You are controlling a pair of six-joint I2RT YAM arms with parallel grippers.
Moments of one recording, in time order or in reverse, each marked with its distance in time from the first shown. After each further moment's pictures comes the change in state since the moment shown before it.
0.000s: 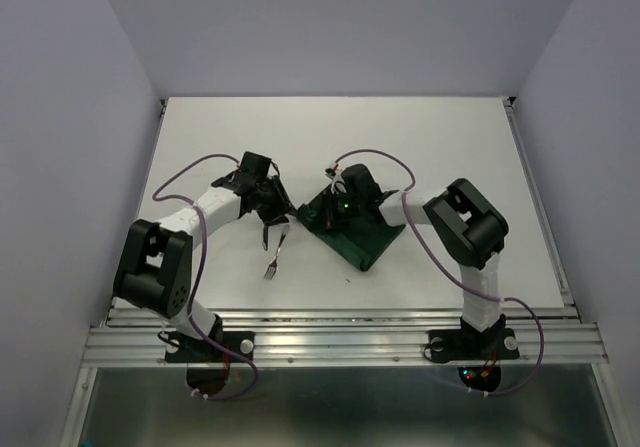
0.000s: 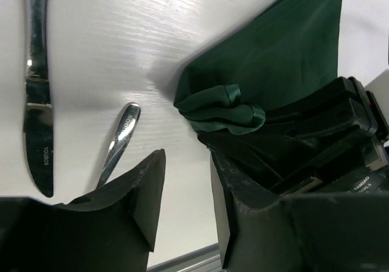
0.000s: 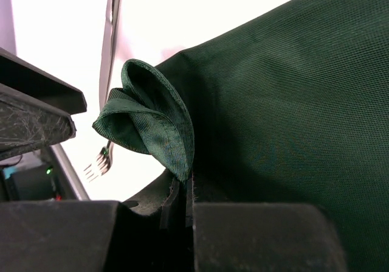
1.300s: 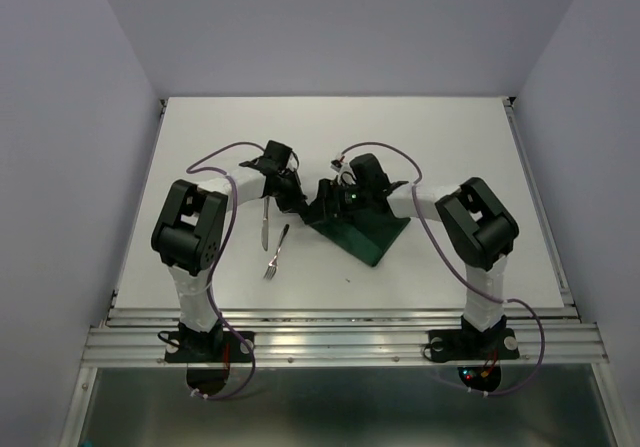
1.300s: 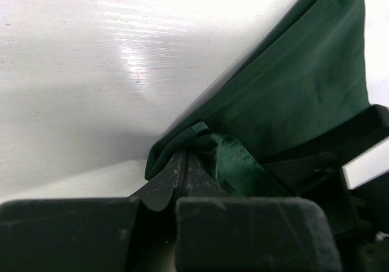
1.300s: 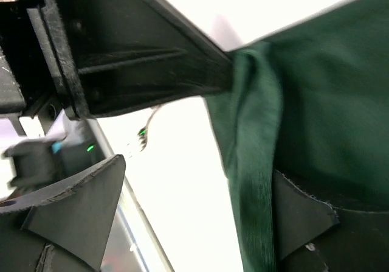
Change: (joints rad) left arm -0.042 0.336 0.234 0.045 0.084 0.121; right arm -0.063 -0.014 0.044 -0.064 -0.162 0.021
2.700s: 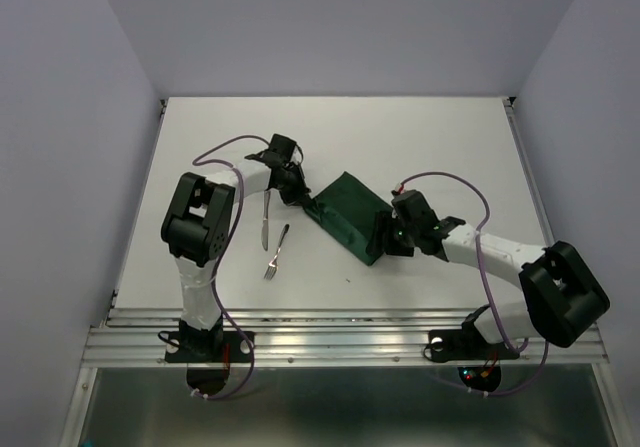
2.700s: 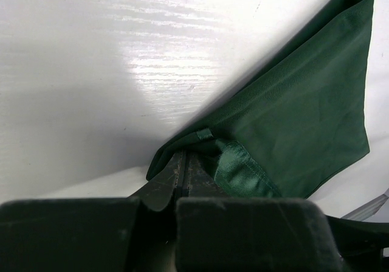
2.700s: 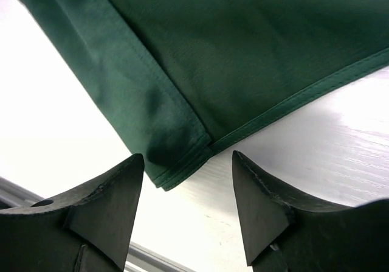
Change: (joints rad) left arm 0.000 0.087 0.099 -0.011 -0.012 0.011; right arm 0.001 -0.642 -0.492 -0.372 0.620 0.006
